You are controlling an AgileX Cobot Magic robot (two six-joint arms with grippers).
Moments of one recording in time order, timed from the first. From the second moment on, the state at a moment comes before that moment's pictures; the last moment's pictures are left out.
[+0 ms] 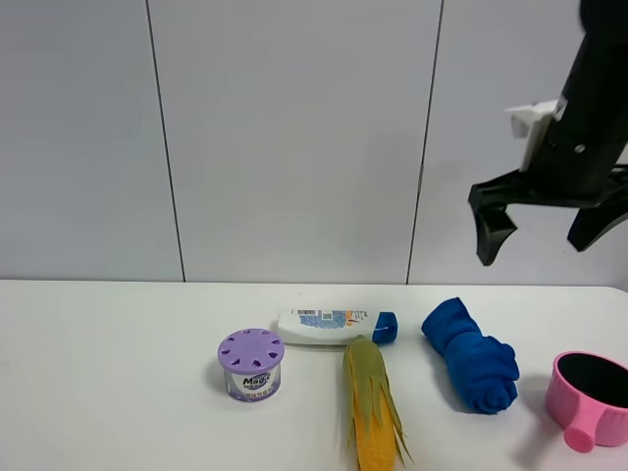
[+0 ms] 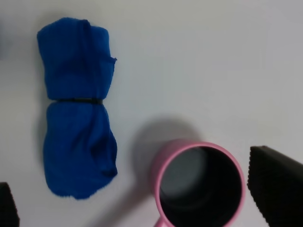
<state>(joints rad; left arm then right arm) 0.09 -0.01 -0.51 -0.06 1.05 0.01 0.31 1.68 -1.29 -0.19 0.91 0.27</state>
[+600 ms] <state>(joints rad) 0.09 -0.01 -0.51 -0.06 1.05 0.01 0.31 1.95 -1.30 -0.14 0.71 0.36</state>
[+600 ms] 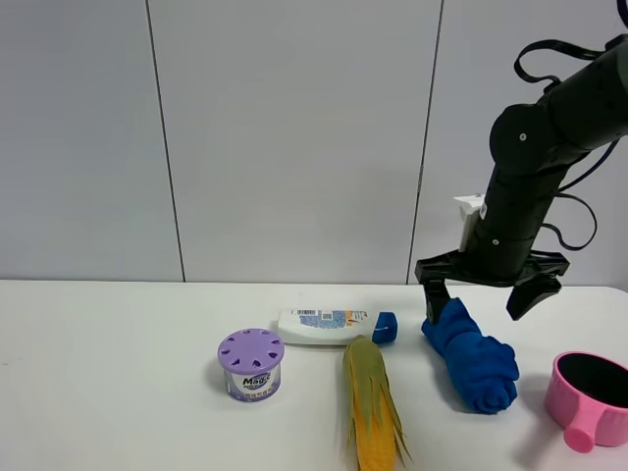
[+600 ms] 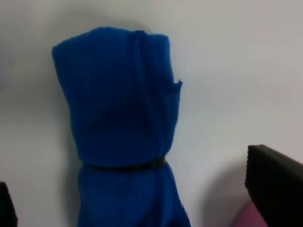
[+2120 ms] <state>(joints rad) 0.09 -0.01 -0.51 -0.06 1.05 0.01 0.35 1.89 -1.66 -0.05 1.06 0.01</state>
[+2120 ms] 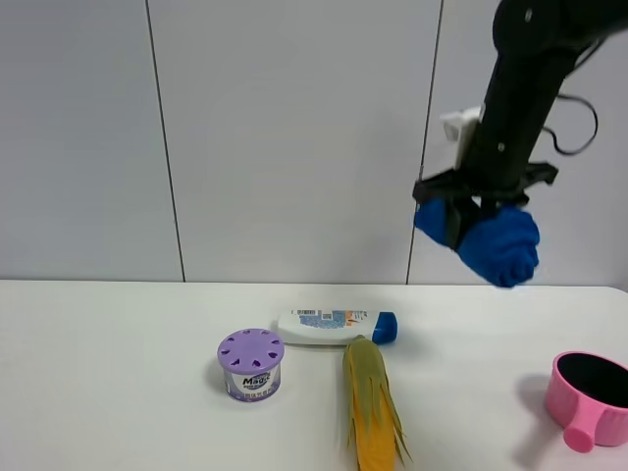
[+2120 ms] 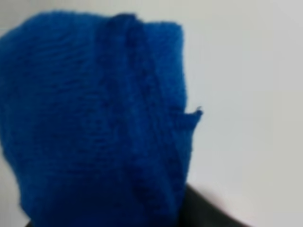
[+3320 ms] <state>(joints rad) 0.09 -0.01 -0.51 -0.06 1.05 0.01 0.98 2.39 -2.18 0.11 1.22 -0.61</state>
